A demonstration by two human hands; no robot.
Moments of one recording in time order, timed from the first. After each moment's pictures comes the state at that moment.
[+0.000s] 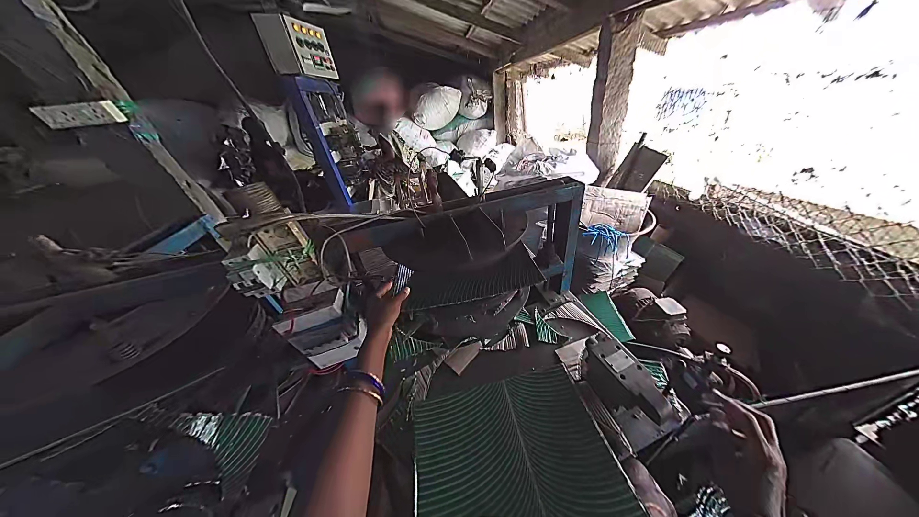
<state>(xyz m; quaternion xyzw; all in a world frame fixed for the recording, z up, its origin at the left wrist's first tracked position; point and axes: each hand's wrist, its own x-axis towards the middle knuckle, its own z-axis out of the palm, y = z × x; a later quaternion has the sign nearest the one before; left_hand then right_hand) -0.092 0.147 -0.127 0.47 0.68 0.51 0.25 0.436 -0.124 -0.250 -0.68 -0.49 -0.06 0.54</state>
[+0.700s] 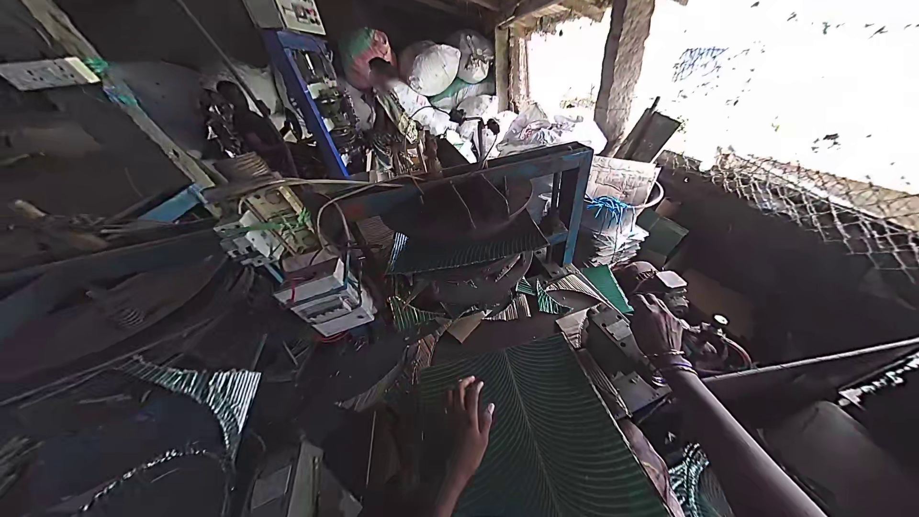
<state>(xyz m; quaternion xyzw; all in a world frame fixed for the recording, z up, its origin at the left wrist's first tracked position) 0.020 -0.071 -0.332 0.73 0.62 0.28 0.07 0.420 0.029 -0.221 -0.76 -0.61 -0.06 0.23</state>
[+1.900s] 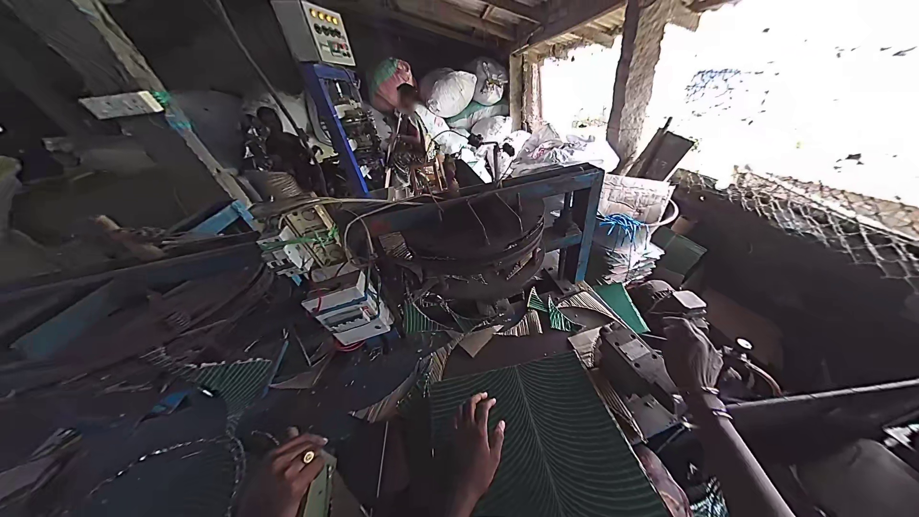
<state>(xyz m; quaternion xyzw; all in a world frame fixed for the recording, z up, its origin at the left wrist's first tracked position) 0.022 -0.070 -0.328 0.73 0.64 0.24 0.06 0.424 0.016 -0.212 -0.78 -0.53 -0.03 0.34</state>
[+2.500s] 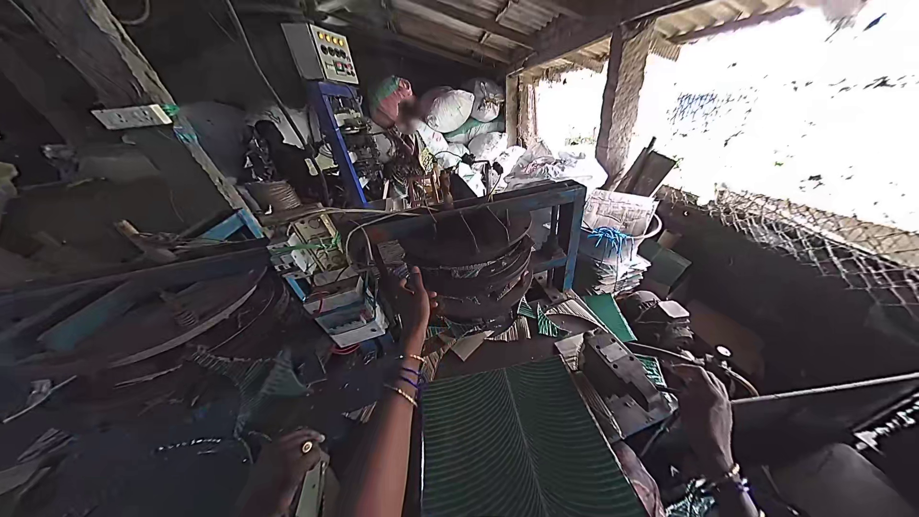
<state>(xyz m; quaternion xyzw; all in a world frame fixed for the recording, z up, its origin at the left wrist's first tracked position) -0.020 0.082 -0.098 0.39 0.63 0.60 0.30 0.456 -0.078 -0.251 -0.71 -0.52 -0.04 0.47</state>
